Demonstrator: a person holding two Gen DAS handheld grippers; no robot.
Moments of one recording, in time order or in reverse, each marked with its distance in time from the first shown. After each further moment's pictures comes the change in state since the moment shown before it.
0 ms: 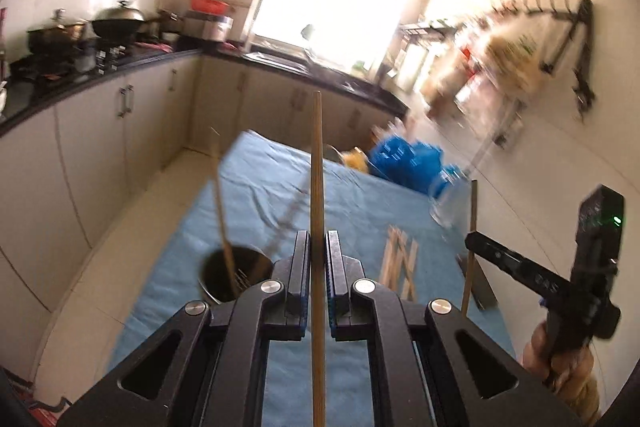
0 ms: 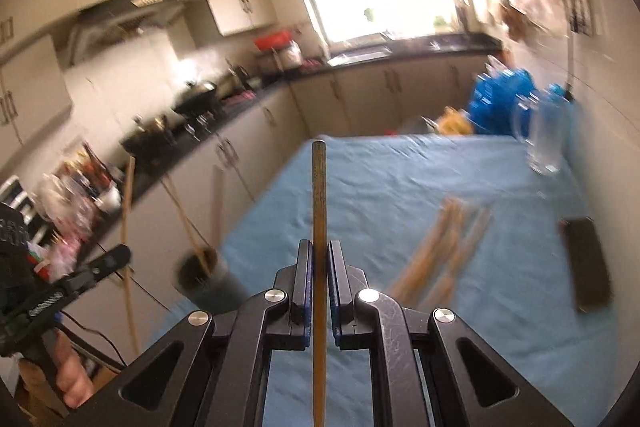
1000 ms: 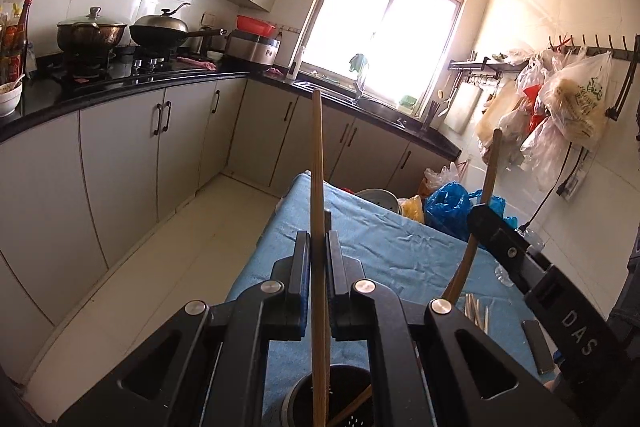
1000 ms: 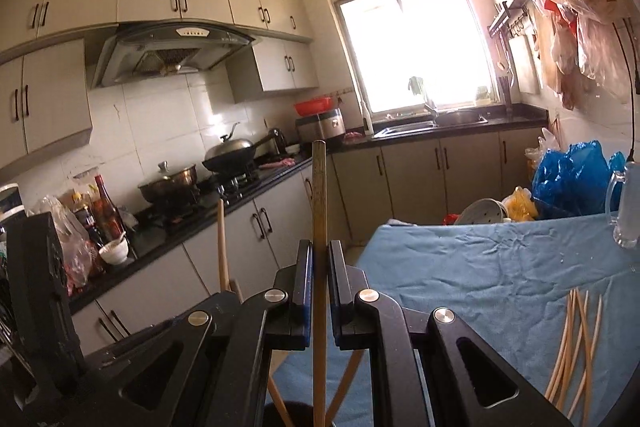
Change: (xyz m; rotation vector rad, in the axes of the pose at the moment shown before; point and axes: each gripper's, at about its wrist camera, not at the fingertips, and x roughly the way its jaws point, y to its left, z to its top) left arm 0.095 0.080 0.039 -0.068 -0.119 0.118; right arm 0.134 0.111 0.018 -0.090 -0.248 0.015
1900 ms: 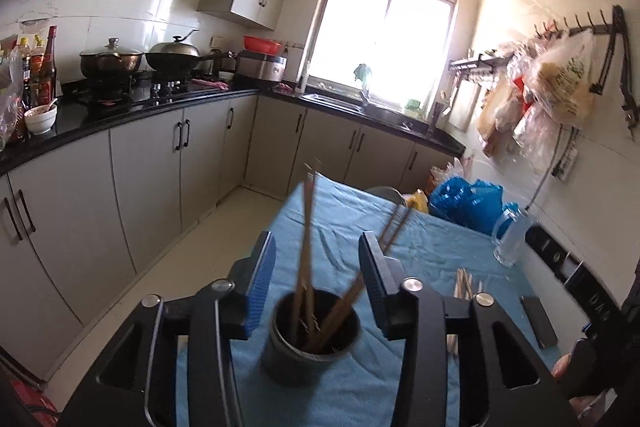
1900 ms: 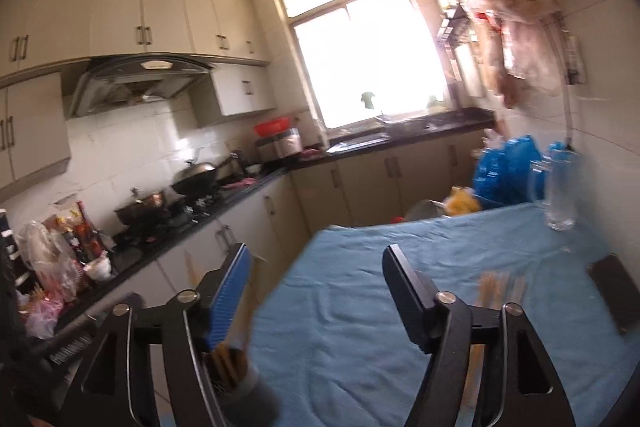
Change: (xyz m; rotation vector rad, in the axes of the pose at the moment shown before) left arm -0.093 -0.045 -0.042 0.069 -0.039 0.066; right arm -0.126 -0.085 -0.020 0.072 -0.058 -0.163
